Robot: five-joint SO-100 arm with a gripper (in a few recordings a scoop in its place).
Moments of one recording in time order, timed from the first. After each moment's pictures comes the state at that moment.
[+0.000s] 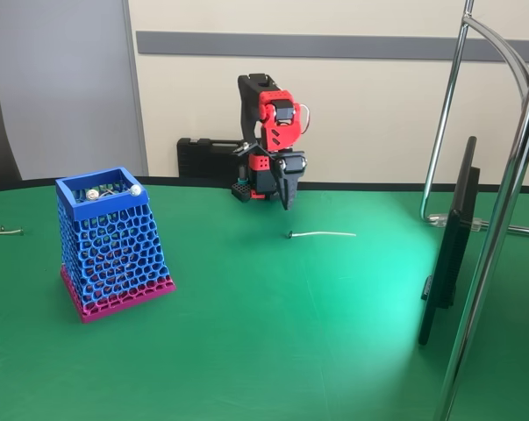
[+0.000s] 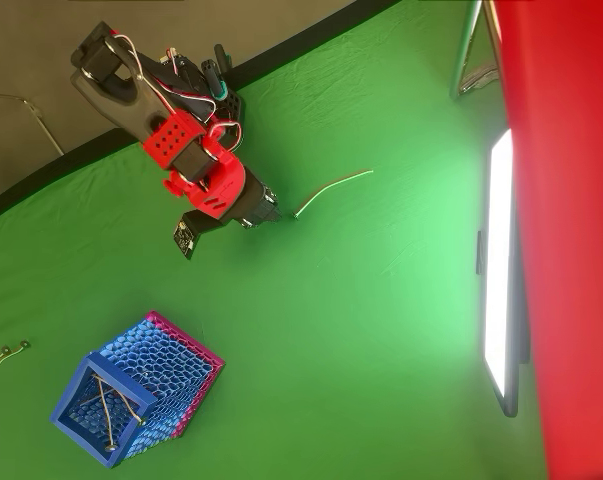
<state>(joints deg) -21.6 122.8 134.1 62.5 -1.1</state>
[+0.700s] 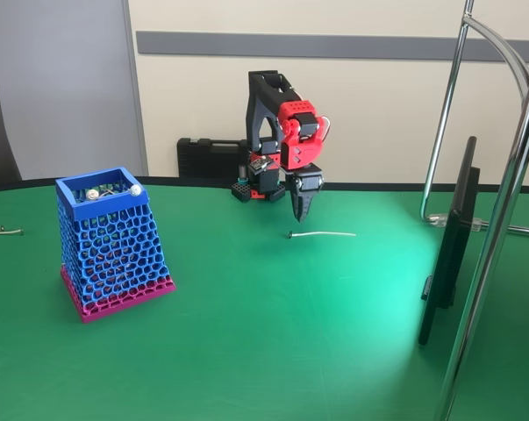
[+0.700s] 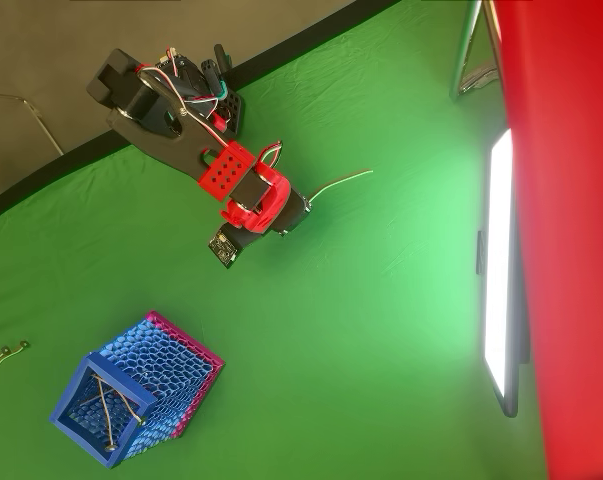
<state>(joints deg) -27.4 95.4 115.7 69.4 8.5</state>
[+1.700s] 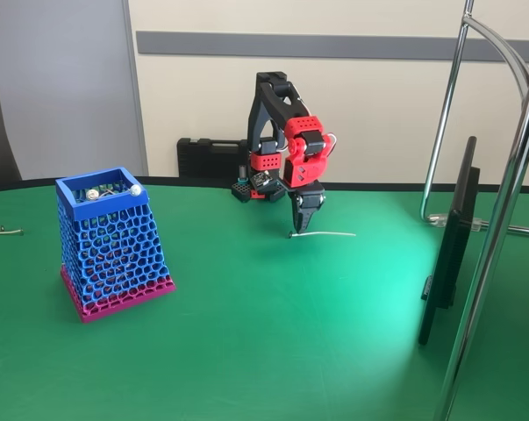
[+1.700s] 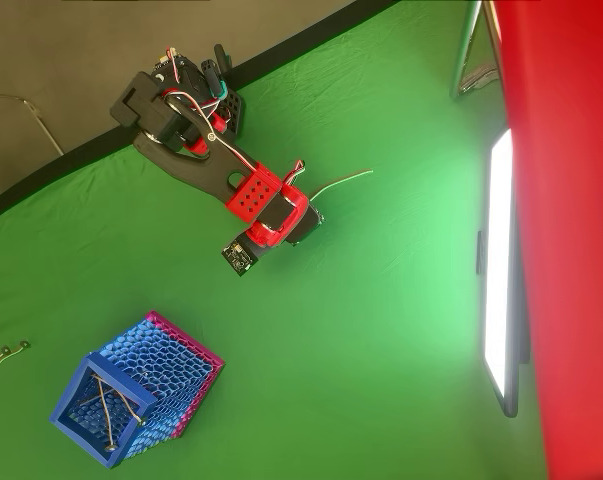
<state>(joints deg) -26.0 80.2 107.1 70.9 10.3</state>
